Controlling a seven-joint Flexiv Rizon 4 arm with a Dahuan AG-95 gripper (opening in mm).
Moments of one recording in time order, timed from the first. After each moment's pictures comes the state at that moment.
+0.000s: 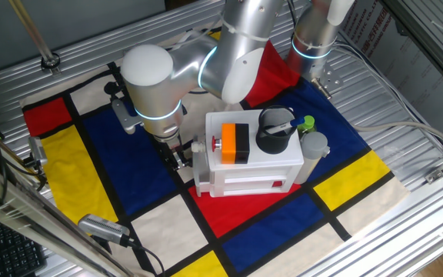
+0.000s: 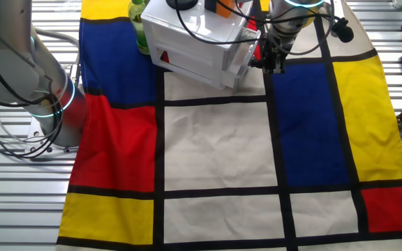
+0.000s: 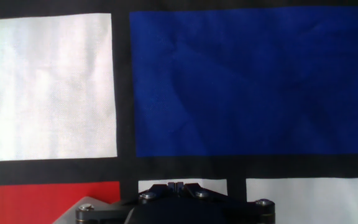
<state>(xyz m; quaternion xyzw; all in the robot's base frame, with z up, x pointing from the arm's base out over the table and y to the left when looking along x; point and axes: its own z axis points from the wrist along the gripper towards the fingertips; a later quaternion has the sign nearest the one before) 0.541 0.135 0.051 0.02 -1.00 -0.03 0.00</state>
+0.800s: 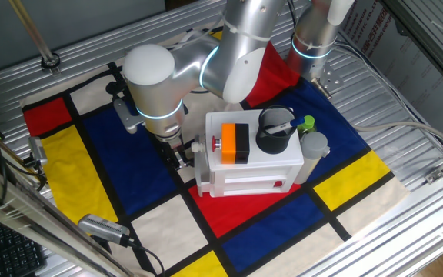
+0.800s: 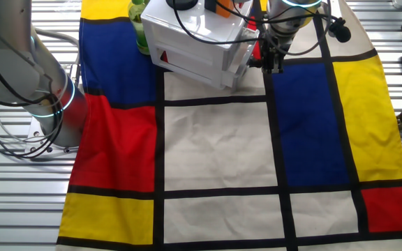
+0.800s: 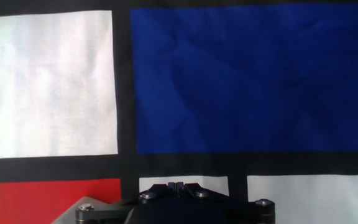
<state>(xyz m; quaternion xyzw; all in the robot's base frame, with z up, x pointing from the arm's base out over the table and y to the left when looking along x) 0.538 0.137 0.052 0.02 -1.00 -0.03 0.01</state>
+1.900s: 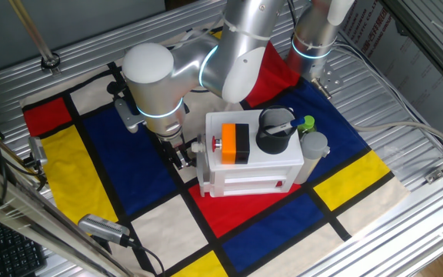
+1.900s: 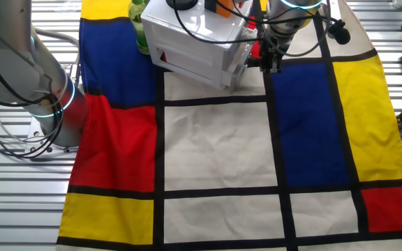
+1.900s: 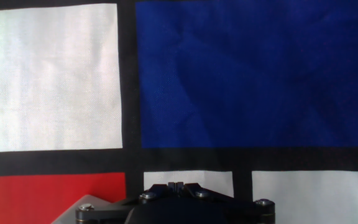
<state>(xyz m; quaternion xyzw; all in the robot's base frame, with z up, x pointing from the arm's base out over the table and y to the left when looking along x) 0.531 0.138 0.051 0.02 -1.00 -0.04 0.01</state>
